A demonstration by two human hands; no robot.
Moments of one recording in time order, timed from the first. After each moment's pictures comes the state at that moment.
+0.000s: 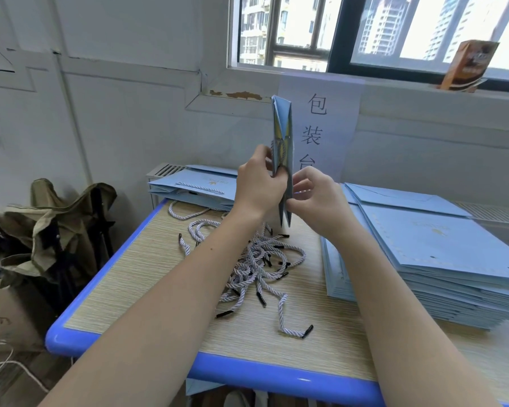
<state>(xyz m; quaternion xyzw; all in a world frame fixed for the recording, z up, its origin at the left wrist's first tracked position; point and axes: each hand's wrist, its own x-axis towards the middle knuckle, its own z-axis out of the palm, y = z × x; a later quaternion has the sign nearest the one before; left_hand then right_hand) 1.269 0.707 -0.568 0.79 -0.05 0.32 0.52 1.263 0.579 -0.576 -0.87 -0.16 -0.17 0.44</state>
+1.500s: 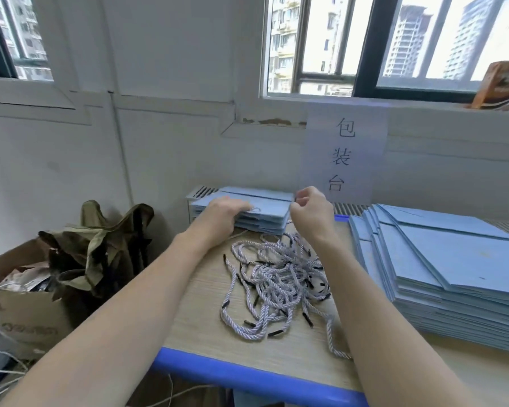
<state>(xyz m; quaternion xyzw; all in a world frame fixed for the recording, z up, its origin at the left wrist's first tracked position) 1.302 0.874 -0.622 0.93 -0.17 0.26 0.19 1.286 0.661 -0.577 -0.87 -0.05 -0.16 0.46</state>
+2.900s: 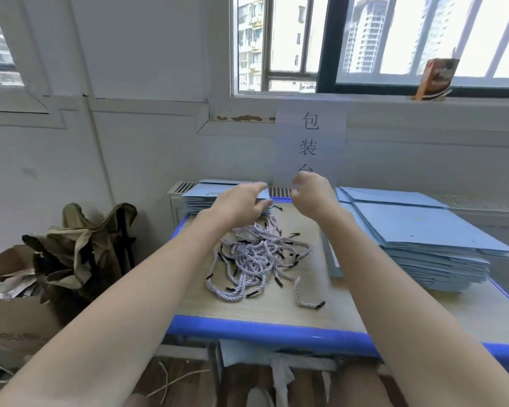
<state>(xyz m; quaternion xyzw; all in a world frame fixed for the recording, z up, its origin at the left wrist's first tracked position) 1.250 0.780 -0.564 0.97 -0.13 0.14 0.12 1.260 0.605 -0.548 -0.95 -0.06 -0.17 0.25</state>
